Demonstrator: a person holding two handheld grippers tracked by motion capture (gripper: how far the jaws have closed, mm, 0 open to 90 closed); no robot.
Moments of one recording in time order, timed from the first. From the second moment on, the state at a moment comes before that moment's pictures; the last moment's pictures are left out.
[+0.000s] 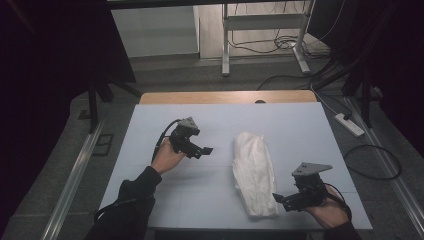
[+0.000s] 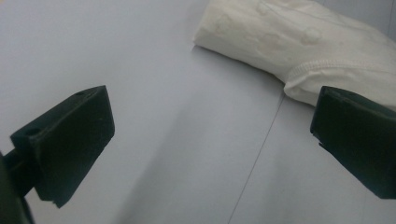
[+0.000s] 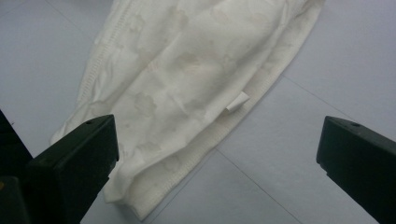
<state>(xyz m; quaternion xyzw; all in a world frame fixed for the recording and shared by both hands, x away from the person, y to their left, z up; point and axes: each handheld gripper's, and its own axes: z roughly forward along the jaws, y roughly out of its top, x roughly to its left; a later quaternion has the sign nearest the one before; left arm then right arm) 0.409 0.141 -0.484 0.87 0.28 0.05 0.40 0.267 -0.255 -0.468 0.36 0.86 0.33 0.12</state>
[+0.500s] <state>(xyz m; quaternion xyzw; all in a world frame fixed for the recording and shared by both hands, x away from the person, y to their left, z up) 0.387 0.159 -0.484 0.86 0.30 0.05 0.41 0.268 -0.259 -0.470 0.37 0.86 0.32 0.14</state>
